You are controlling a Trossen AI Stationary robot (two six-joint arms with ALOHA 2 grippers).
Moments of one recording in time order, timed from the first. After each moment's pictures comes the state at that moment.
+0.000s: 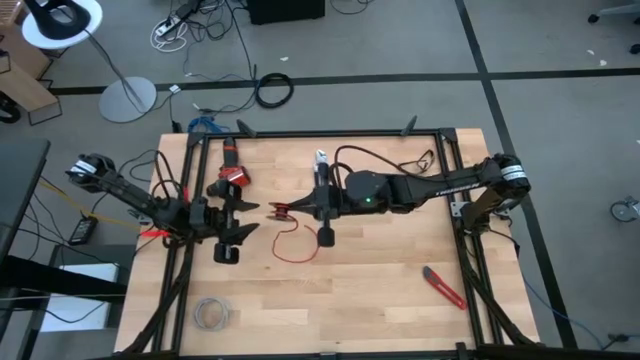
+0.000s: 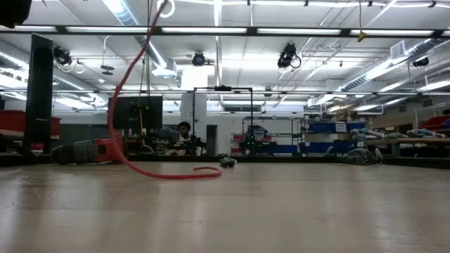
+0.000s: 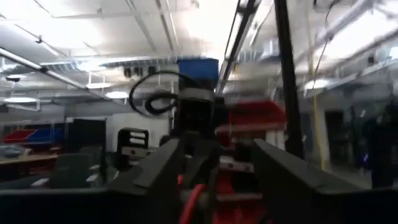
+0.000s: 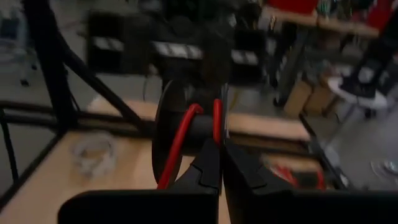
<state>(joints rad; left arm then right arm) -0.46 0.94 0.37 1.15 -0.43 0.28 0.14 1.65 1.49 -0.03 0.18 -0.12</state>
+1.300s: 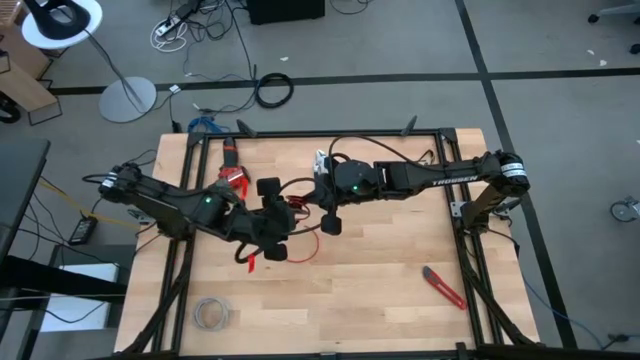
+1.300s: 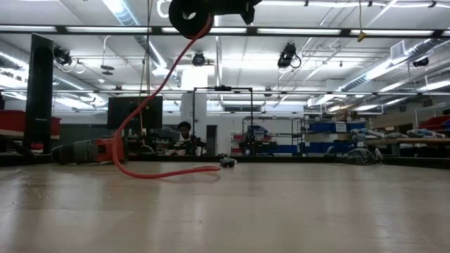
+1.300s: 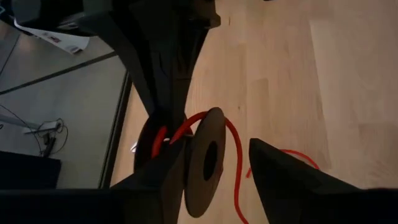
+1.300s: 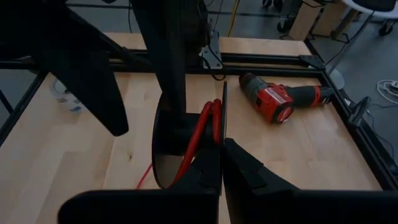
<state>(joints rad) -0.36 1.47 1.50 -0.91 -0.64 -0.06 0.05 1.65 1.50 -0.34 0.12 -0.02</state>
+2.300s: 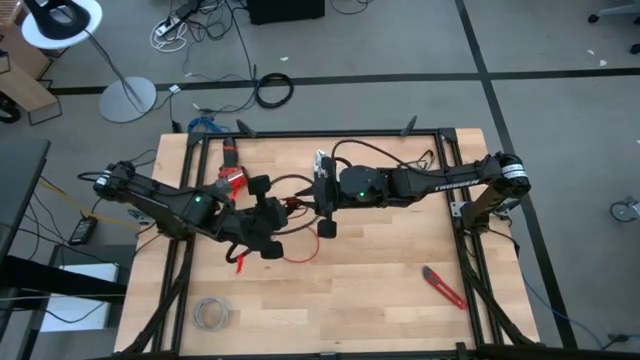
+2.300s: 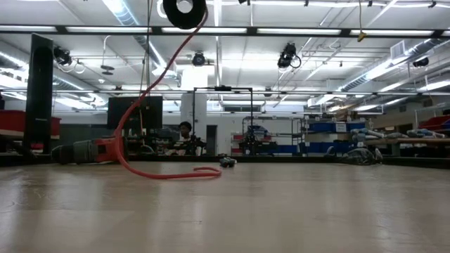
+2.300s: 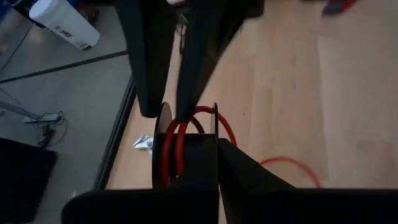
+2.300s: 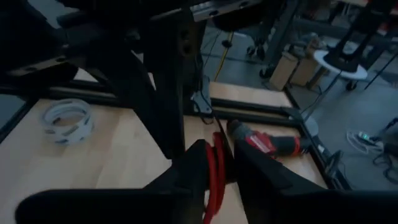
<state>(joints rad) -0.38 1.40 1.46 -0.89 -0.70 -0.15 0.11 1.65 1.50 -0.17 0.22 -0.14</state>
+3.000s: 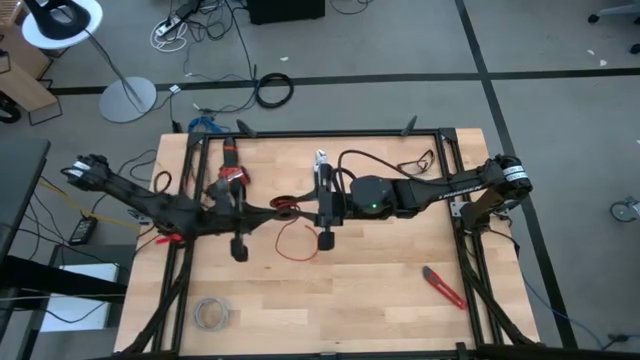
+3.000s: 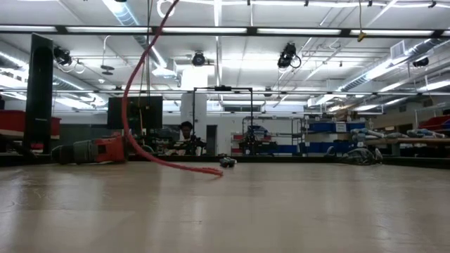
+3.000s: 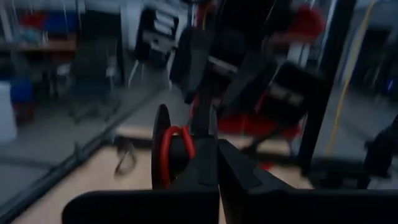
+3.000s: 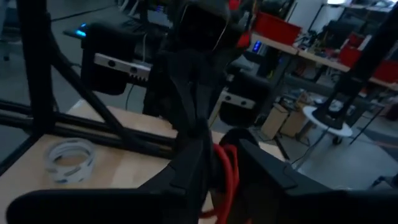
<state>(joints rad) -0.43 0.89 0.66 0.34 -0.56 -0.05 0.20 1.65 1.50 0.02 0.28 -0.26</state>
